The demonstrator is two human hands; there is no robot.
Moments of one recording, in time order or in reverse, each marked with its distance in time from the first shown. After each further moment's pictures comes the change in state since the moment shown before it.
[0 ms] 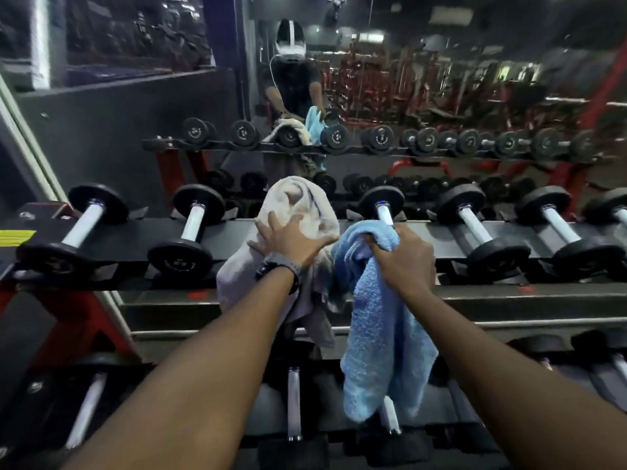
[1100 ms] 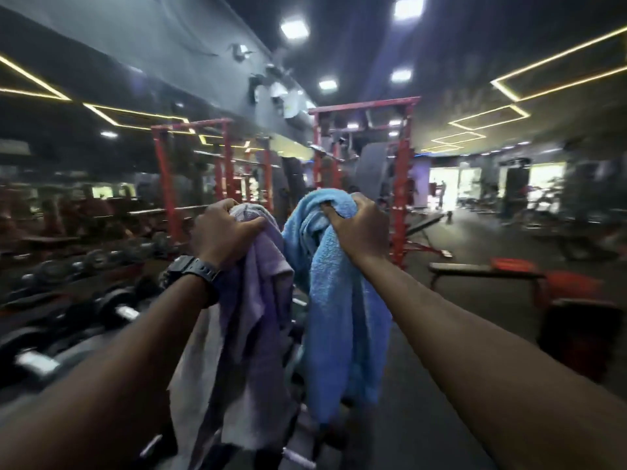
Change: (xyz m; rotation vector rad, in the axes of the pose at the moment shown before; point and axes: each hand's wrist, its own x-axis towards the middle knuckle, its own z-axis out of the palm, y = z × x) left_hand -0.414 0.443 -0.105 -0.846 -0.307 1.146; right_hand -0.178 0.076 -0.608 -0.350 1.077 0.160
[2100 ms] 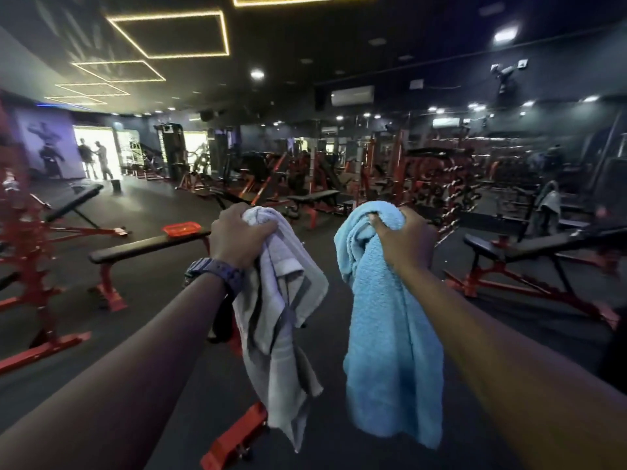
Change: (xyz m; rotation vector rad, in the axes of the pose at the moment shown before) left_hand -0.171 0.429 0.552 -0.887 -0.829 0.253; right_hand 0.036 0.323 -0.555 -0.959 0.758 0.396
